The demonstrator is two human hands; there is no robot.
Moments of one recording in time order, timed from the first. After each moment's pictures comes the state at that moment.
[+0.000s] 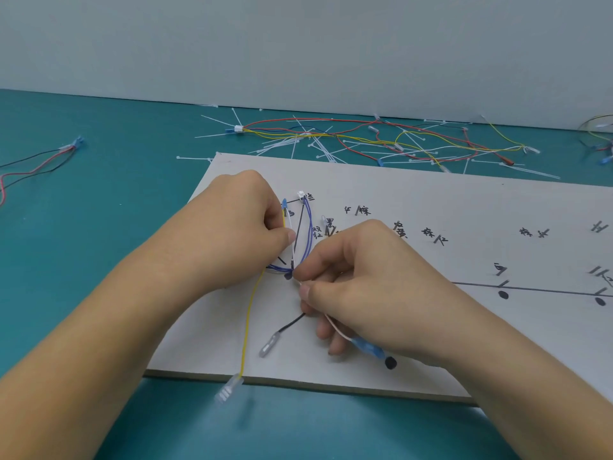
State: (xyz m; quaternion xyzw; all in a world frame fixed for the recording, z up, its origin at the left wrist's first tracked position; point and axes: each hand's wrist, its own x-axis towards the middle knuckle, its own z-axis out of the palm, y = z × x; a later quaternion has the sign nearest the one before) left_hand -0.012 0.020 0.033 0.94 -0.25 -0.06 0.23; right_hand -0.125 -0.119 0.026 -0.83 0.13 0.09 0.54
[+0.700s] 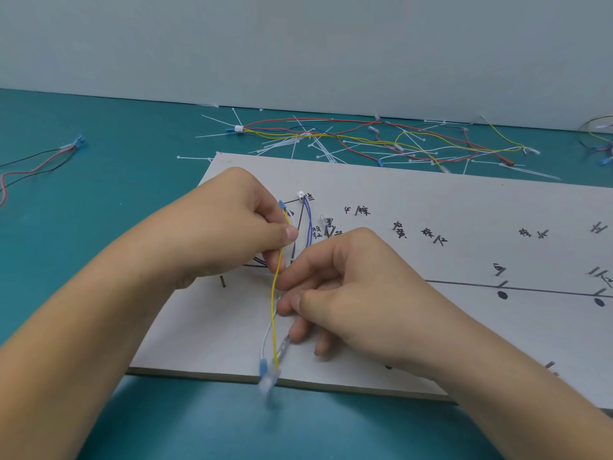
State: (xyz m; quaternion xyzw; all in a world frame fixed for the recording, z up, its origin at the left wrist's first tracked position) left_hand -0.005 0.028 0.035 0.89 -0.24 -0.19 0.34; right_hand -0.127 -0.107 0.025 -0.79 0.13 0.11 0.59
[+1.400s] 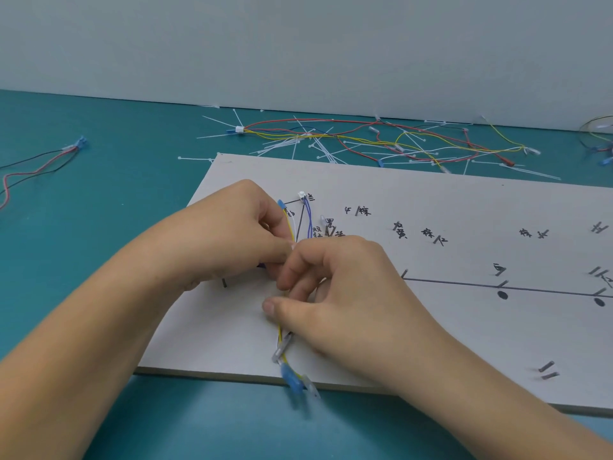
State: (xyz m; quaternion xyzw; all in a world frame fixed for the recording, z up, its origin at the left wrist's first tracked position) left_hand -0.012 0.027 0.037 0.89 -0.25 -0.23 0.31; right_hand -0.127 -0.099 0.011 -0.89 0.07 -0.03 0.45
